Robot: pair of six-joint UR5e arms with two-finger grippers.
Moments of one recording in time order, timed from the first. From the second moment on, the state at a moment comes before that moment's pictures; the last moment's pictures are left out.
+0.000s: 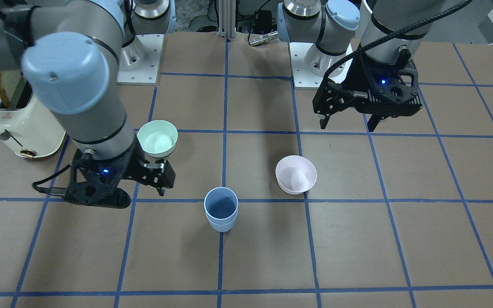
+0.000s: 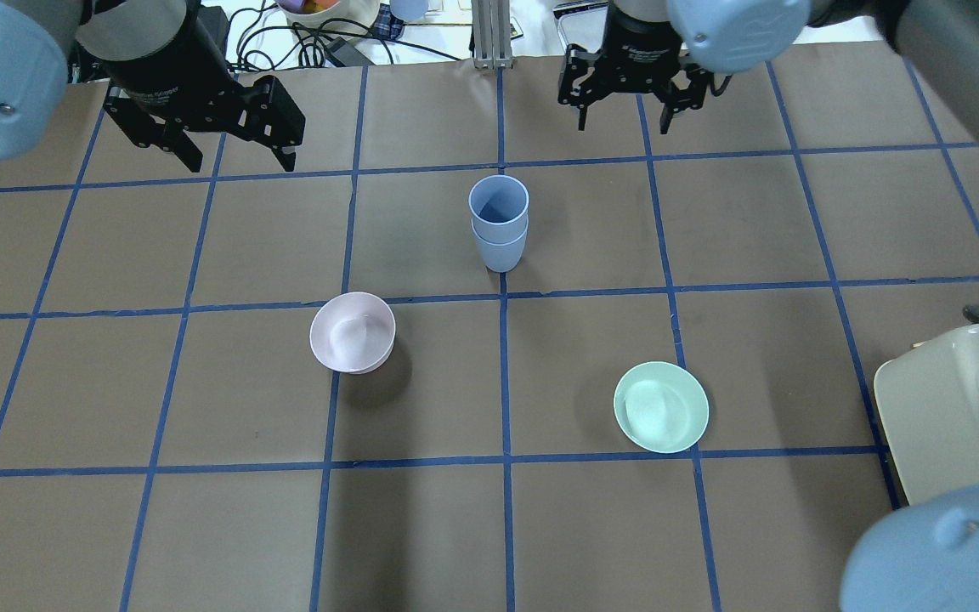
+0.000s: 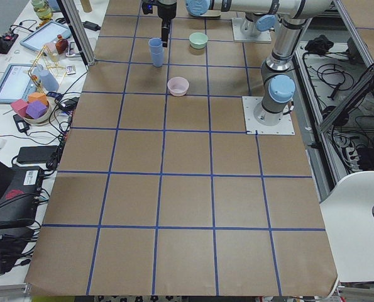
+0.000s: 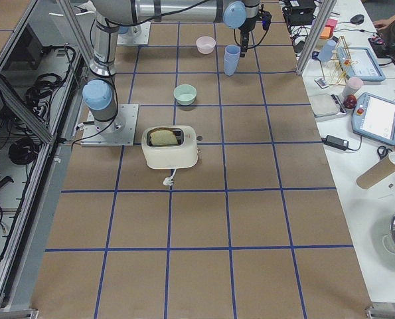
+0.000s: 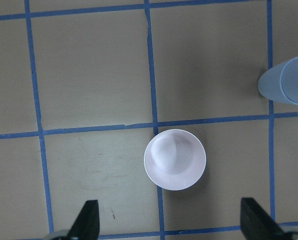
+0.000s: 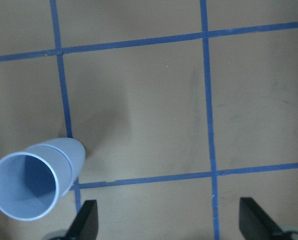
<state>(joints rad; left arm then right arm) -1.58 -1.63 -1.49 -1.51 1.57 0.03 1.67 -1.23 1.29 -1.65 -1.56 0.14</state>
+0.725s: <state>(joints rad) -1.58 -1.63 -1.49 -1.51 1.57 0.03 1.61 -1.54 1.56 -1.65 -1.55 -0.04</state>
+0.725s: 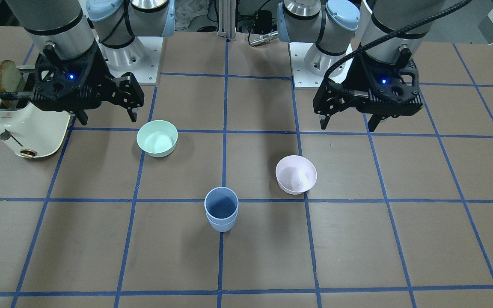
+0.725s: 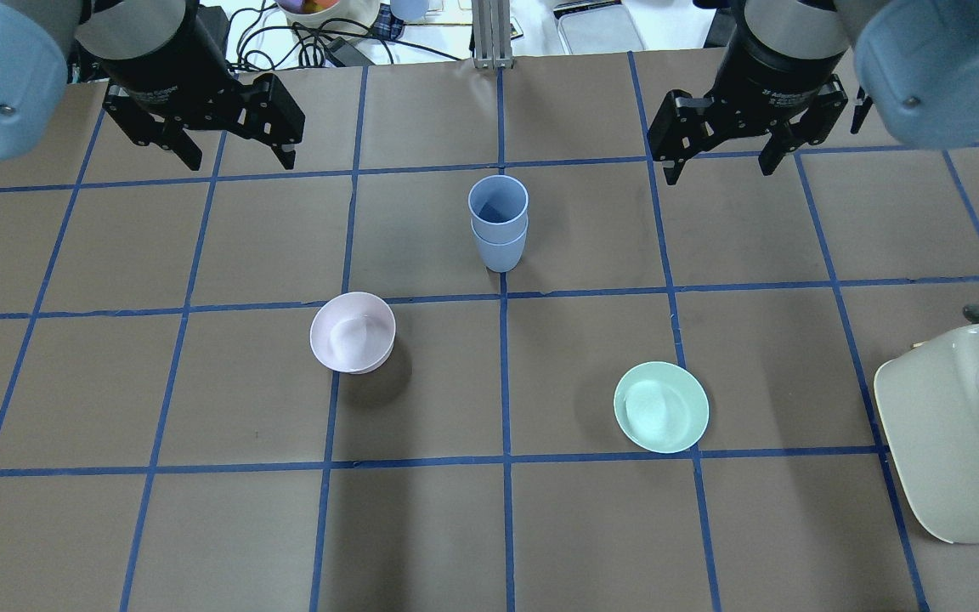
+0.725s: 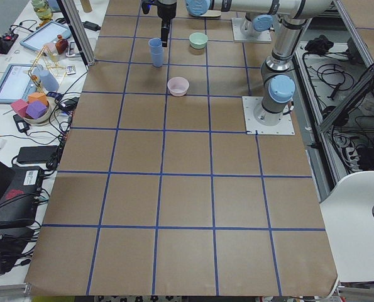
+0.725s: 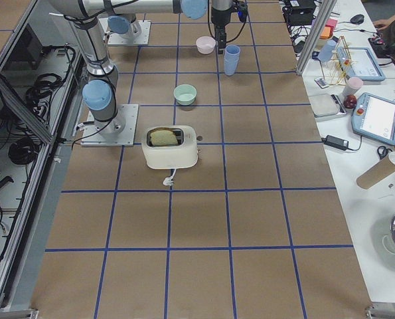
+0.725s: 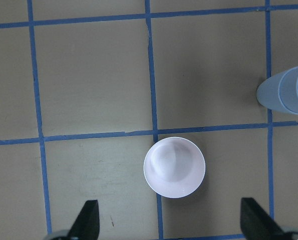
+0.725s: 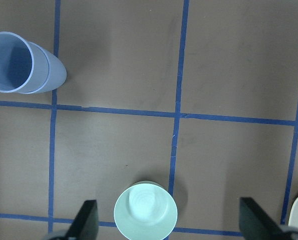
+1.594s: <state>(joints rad) -1.58 -1.63 -1.49 -1.51 1.57 0.03 1.61 -1.55 1.58 -1.70 -1.56 -0.02</state>
